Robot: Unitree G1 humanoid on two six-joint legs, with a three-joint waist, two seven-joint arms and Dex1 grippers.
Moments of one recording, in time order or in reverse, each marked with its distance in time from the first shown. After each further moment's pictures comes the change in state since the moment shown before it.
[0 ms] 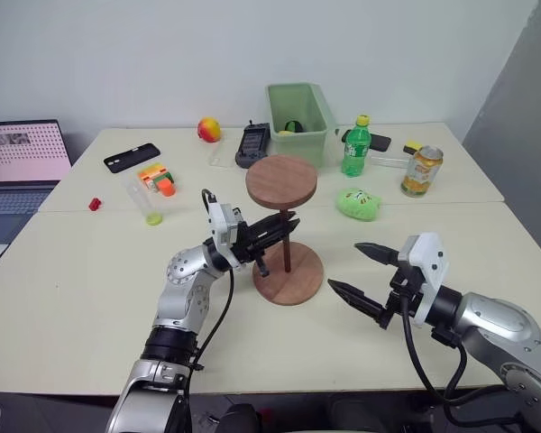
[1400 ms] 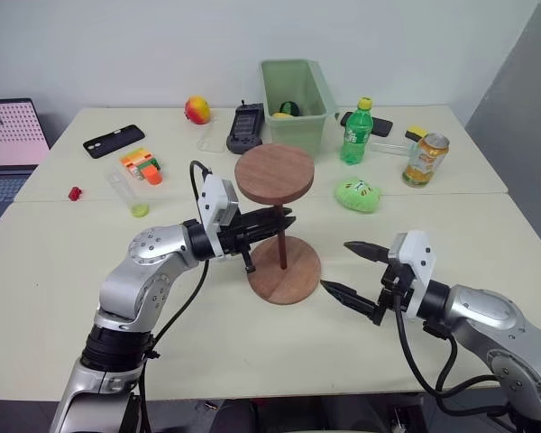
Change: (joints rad) left arm -0.001 0.267 -0.002 -0.475 -0.049 0.549 0.184; right arm -0.056 0.007 0.068 0.089 -0.040 -0.065 0.075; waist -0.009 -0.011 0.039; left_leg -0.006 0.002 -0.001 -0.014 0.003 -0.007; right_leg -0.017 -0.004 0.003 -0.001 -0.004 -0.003
